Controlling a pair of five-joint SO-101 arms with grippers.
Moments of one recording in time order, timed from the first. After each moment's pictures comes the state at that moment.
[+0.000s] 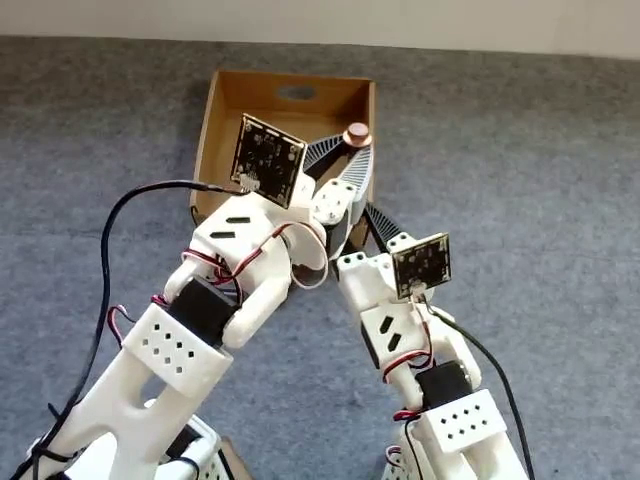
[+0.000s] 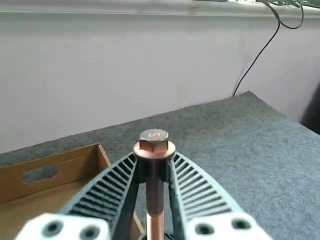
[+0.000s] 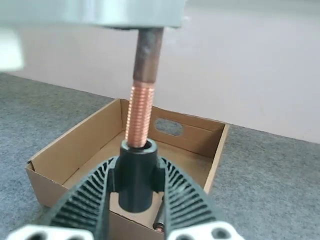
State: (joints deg) left arm 29.7 -44.9 38.6 21.1 8.0; right arm -24.2 -74.5 83.4 2.2 3.2
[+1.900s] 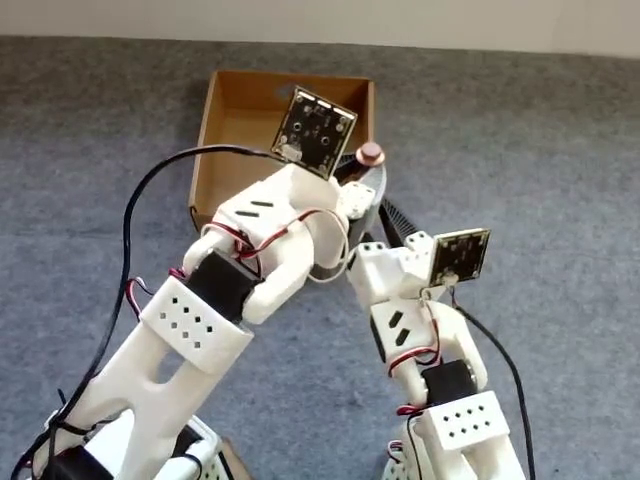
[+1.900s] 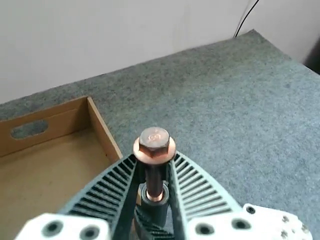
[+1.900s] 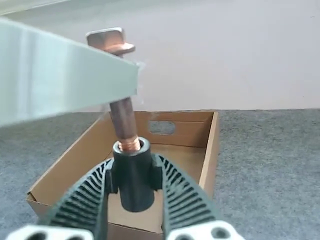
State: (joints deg) left arm 29.7 -35.5 25.8 39.8 8.1; right arm -17.8 -74.5 83.4 2.2 -9.5
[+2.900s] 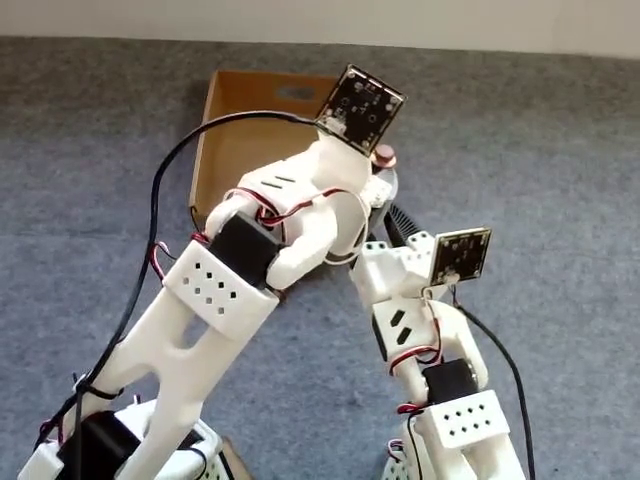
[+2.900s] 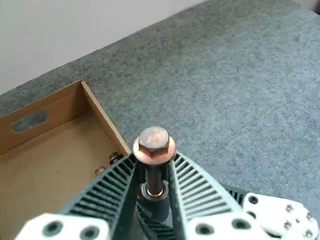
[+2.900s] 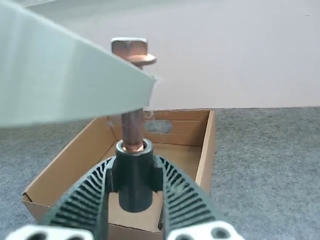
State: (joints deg) left arm 30.5 -23.3 8.7 54.4 2.2; right arm -17.5 -74.5 83.4 2.2 -9.5
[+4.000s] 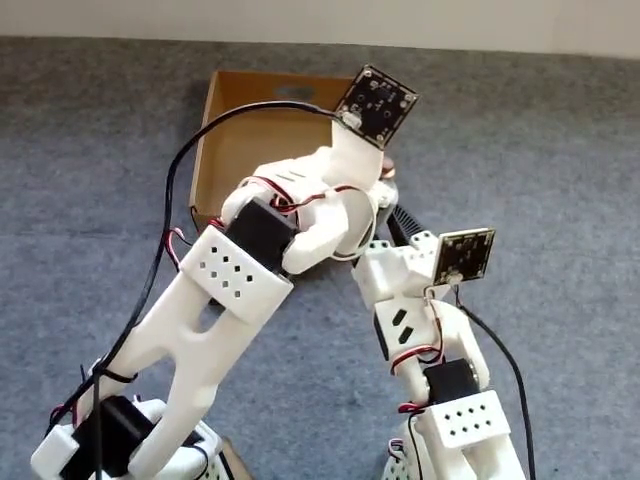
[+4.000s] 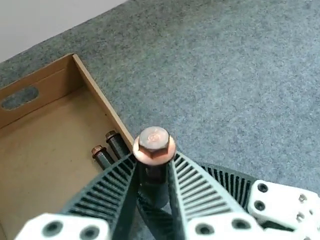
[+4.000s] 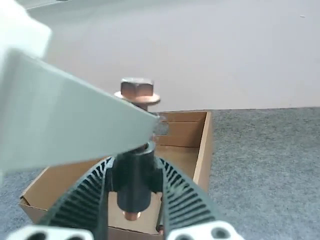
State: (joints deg) left arm 30.5 -17.7 4.0 61.0 2.6; right arm -16.7 -74.7 83.4 2.2 -9.6
